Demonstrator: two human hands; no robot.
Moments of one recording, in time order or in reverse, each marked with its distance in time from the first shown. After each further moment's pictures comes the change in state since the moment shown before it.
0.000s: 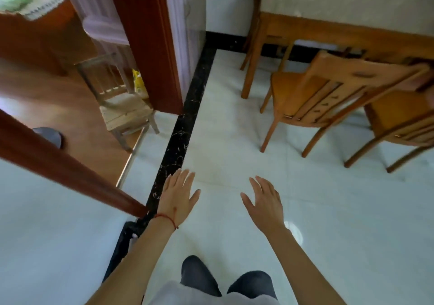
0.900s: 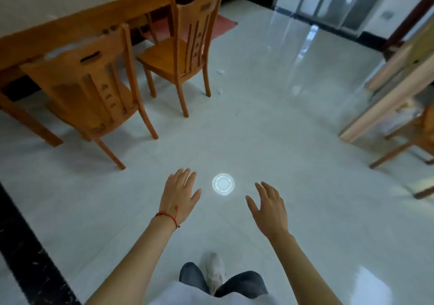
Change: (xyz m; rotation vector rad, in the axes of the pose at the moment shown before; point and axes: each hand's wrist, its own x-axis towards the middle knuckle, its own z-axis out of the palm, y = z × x) left_hand -0.037 0.357 0.115 0.131 -0.335 1.027; right_hand -0.300 0.216 -0.028 0.260 0.426 1.054
